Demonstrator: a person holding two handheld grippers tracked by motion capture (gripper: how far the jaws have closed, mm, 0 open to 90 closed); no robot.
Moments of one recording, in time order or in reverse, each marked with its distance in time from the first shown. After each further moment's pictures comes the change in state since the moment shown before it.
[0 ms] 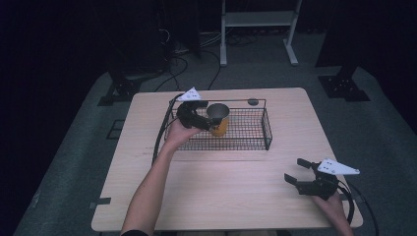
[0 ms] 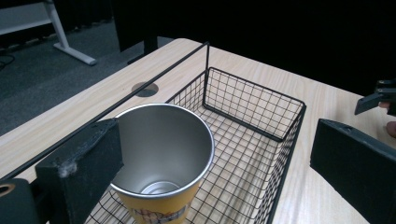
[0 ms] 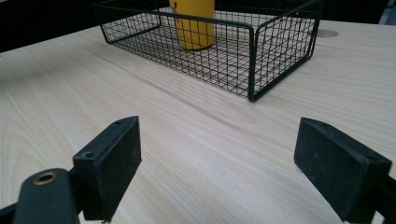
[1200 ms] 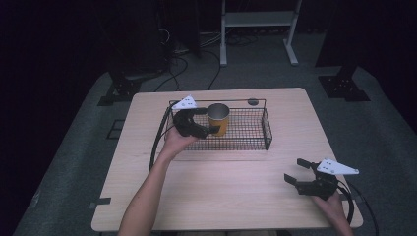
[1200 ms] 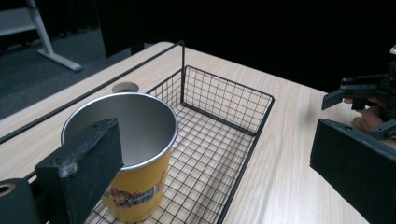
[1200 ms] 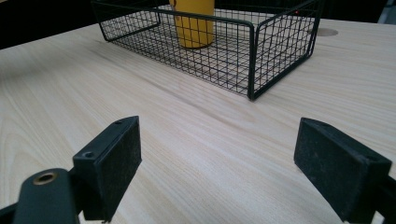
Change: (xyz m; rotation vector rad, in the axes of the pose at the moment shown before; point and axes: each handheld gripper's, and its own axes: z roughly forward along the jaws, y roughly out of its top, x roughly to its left) left arm -0.018 -0.015 -0.016 -0.041 -0.053 -0.005; right arm 0.001 0.000 0.001 0.007 -0.006 -0.004
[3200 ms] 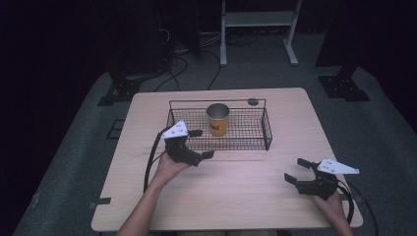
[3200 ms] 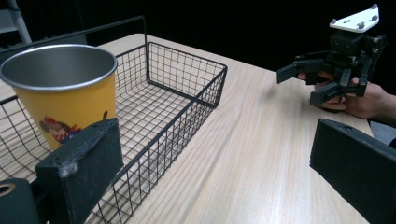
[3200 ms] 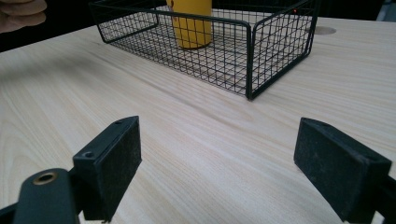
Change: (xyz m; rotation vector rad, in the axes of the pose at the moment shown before) left arm -0.046 -0.053 -0.033 -0.037 -0.044 -0.002; right arm -0.001 0.000 0.000 0.000 -0.002 0.015
